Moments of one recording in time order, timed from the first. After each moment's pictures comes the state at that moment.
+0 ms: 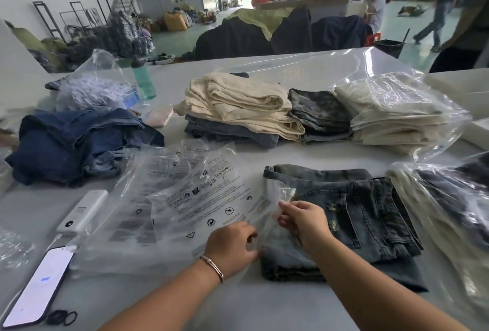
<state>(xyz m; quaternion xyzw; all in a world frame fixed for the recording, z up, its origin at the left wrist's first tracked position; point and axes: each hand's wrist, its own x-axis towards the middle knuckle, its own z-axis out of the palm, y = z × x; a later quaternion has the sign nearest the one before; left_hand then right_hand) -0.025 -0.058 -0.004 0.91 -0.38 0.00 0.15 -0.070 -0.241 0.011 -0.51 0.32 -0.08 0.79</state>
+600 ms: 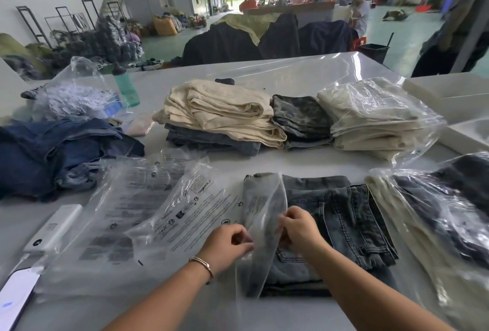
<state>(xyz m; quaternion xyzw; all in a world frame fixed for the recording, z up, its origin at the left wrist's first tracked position) -0.016 -0.107 0.001 0.89 -0.26 -0.17 0.34 -0.078 -0.291 0.008 -0.72 0.31 -0.05 0.62</state>
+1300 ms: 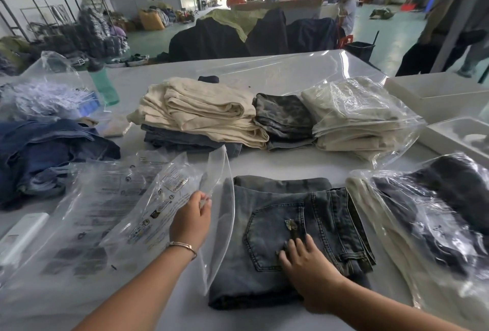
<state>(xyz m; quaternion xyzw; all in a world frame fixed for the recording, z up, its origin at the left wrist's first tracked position) 0.034 -0.141 0.010 0.94 -0.14 0.06 0.31 -0.140 -0.344 -0.029 -0.96 -0.08 0.17 -0.18</state>
